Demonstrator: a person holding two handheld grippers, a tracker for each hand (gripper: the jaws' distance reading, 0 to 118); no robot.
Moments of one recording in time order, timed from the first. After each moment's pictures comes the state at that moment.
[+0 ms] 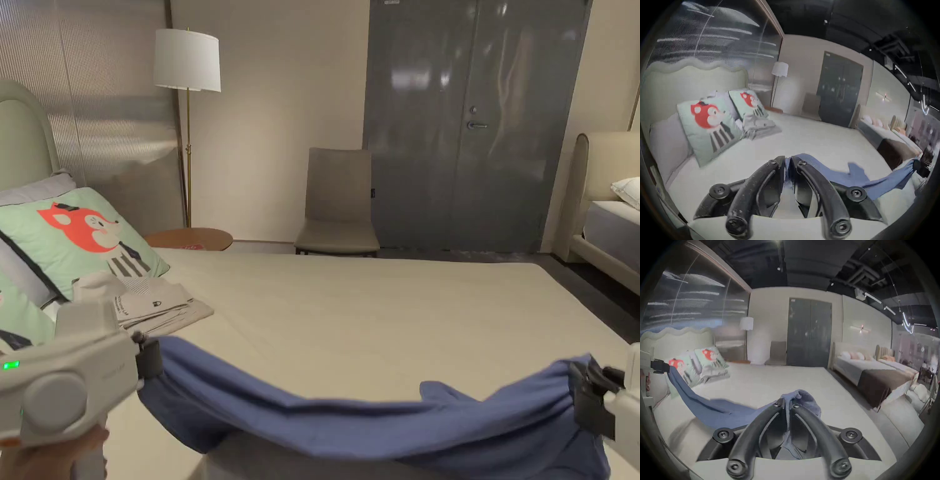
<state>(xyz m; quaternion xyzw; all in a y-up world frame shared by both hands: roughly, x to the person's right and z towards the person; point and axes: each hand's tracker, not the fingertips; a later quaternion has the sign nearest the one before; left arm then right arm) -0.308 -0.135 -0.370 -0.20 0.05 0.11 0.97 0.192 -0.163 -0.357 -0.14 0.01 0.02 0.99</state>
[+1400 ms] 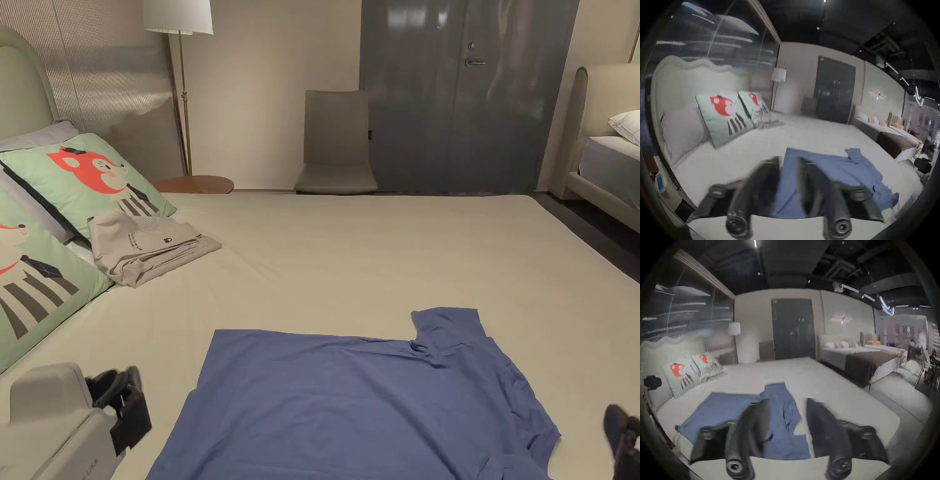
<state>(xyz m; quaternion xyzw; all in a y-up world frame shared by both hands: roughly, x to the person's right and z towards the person) -0.294 -0.199 -0.199 -0.12 0.05 0.08 0.99 0.195 -0.235 -0.185 -0.08 -0.07 -0.04 0.99</state>
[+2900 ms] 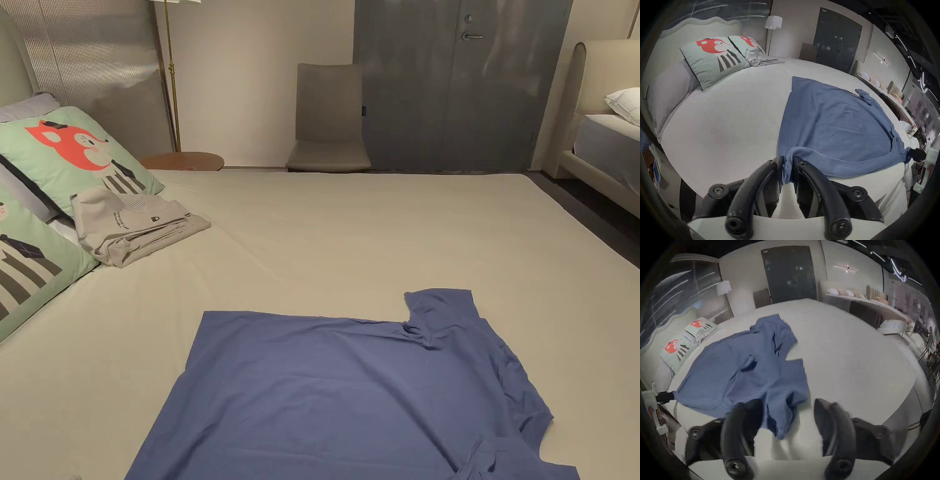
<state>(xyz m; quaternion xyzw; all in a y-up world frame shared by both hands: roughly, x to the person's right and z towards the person) -0.349 -0.340 -0.222 -0.39 0.00 0.08 0.92 0.233 -0.357 -0.200 -0.37 -0.03 -0.11 0.92</state>
